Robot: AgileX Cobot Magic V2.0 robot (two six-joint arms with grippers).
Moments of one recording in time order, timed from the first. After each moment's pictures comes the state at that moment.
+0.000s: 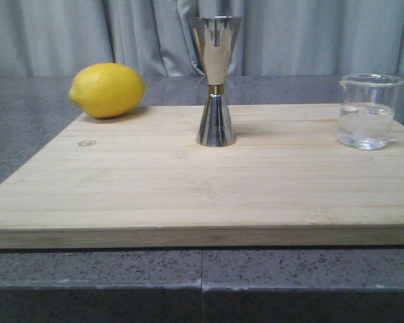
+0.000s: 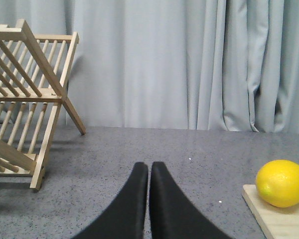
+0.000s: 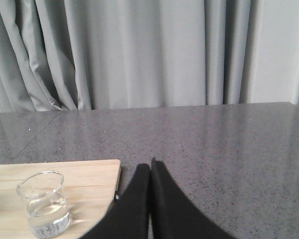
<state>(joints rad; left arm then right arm) -0.02 0.05 -0.28 -0.11 0.20 0.09 -0.05 0.05 -0.29 0.00 0.29 0.02</state>
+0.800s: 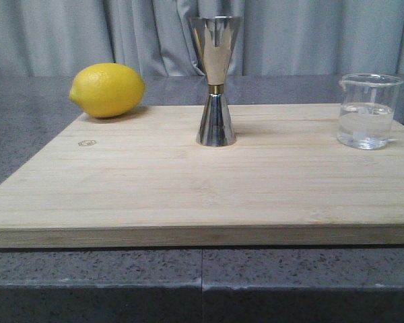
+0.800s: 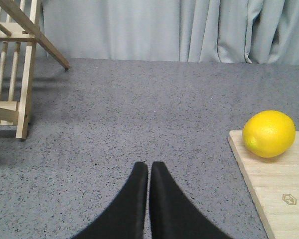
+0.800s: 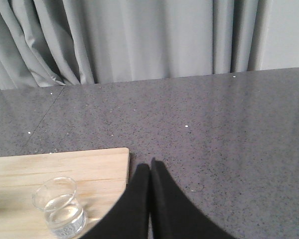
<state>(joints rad) -0.02 0.37 -0.60 -0.12 0.55 0.09 -0.05 0.34 -0.59 0.05 0.48 0.02</state>
